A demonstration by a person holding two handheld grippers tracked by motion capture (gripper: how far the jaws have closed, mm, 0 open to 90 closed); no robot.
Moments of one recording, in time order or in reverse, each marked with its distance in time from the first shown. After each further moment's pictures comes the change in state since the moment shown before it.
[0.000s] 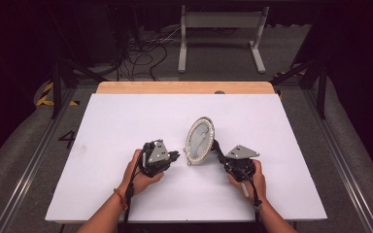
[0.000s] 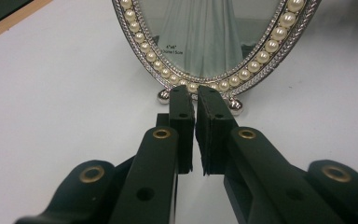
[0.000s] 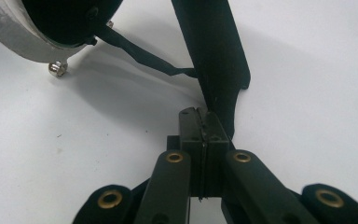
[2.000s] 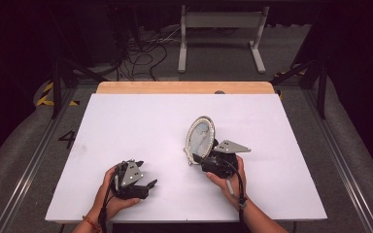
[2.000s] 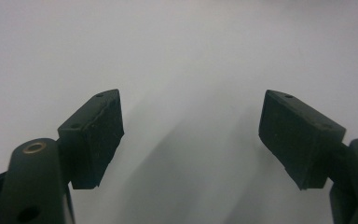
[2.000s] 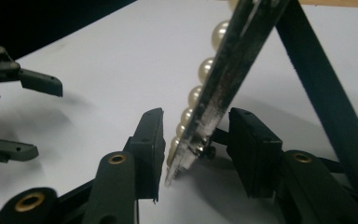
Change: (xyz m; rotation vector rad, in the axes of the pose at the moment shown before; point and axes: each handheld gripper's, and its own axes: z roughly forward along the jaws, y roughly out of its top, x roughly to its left) left arm -0.015 -0.068 -0.059 0.093 0.128 -0.075; right arm 0.035 0.035 0.014 -0.180 0.212 0.202
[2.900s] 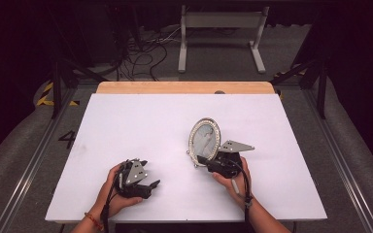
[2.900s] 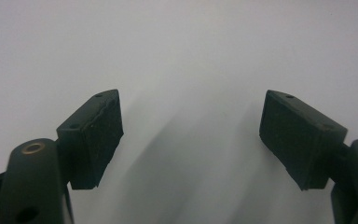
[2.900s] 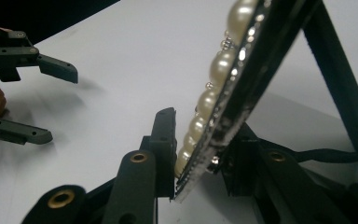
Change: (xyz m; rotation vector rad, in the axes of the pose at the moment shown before) left arm -0.002 0.008 0.010 0.023 -0.044 0.043; right arm -0.015 -0.004 -0.009 0.053 0.066 -0.020
